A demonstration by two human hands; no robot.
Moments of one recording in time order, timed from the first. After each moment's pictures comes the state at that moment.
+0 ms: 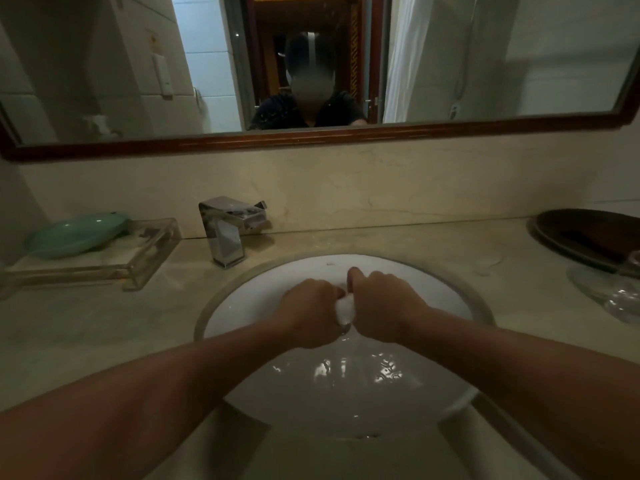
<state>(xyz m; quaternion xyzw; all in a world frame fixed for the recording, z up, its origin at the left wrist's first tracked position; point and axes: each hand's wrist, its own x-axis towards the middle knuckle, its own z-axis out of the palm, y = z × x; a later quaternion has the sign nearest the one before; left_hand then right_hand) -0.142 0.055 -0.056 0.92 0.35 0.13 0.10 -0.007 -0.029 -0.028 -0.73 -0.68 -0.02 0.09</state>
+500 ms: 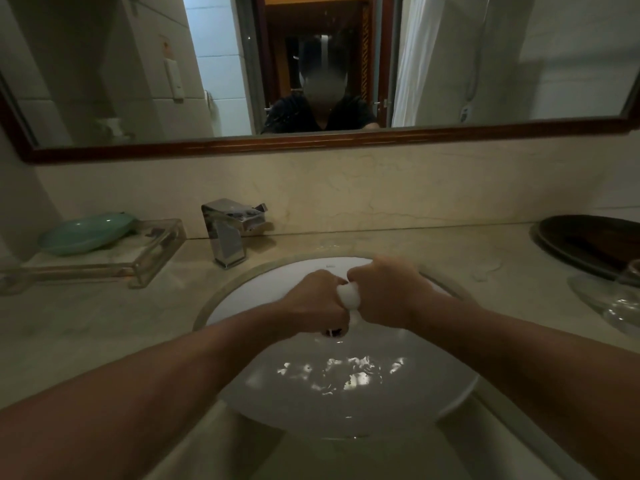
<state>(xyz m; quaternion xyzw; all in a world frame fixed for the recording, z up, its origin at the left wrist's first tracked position) -0.129 0.047 -0.028 0.88 0.37 0.13 0.26 0.016 -0.026 -0.009 -0.67 -0.73 -0.14 0.05</state>
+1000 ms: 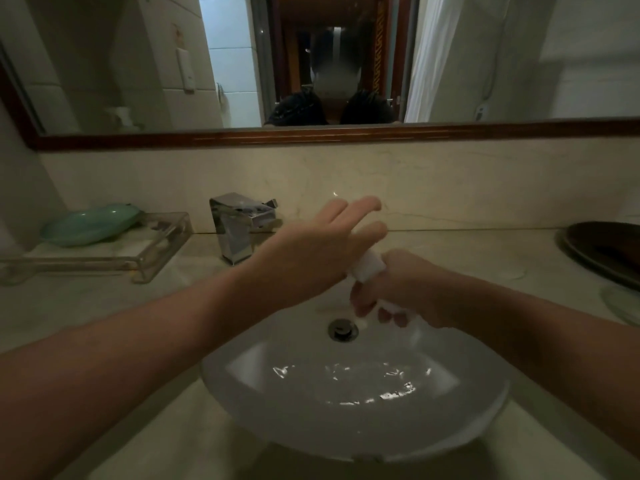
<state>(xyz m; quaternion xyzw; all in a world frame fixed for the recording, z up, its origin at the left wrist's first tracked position) -0.159 0.050 0.035 0.89 0.08 0.26 -0.37 -0.001 -0.033 0.027 -0.70 -0.51 0.40 0.30</state>
